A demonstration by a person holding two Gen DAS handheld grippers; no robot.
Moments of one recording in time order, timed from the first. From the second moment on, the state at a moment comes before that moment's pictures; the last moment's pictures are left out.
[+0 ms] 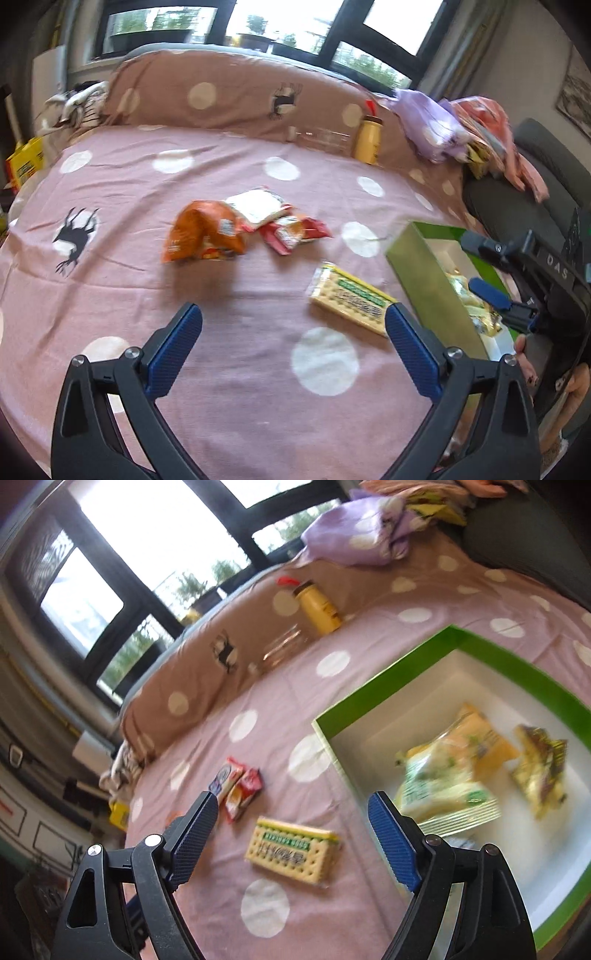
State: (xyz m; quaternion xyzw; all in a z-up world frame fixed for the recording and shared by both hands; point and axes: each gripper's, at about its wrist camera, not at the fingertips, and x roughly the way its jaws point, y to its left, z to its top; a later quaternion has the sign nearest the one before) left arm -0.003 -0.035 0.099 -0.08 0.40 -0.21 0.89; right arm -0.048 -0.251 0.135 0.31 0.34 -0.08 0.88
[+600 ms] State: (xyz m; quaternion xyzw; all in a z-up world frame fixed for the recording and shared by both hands) left arm 0.001 0.021 0.106 -0.13 0.39 -0.16 0.90; right arm -0.009 -0.168 0.102 0.22 0.42 -0.08 0.88
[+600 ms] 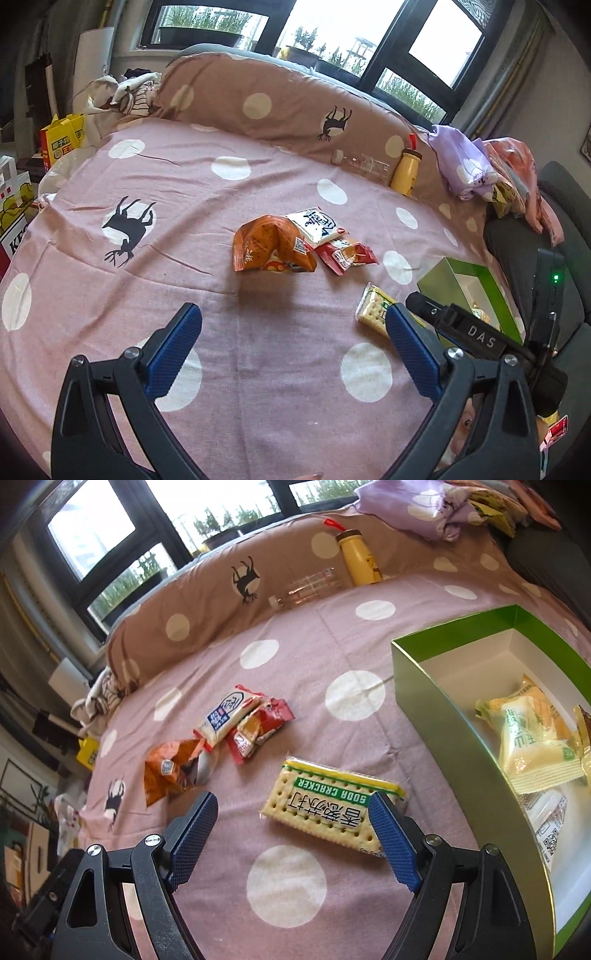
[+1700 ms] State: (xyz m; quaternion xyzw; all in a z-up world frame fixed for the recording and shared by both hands) left arm 0.009 0.008 0.086 -0.11 0.44 -0.15 0.88; right arm 0.006 -0.177 0.075 0.17 0.49 -0.13 0.85
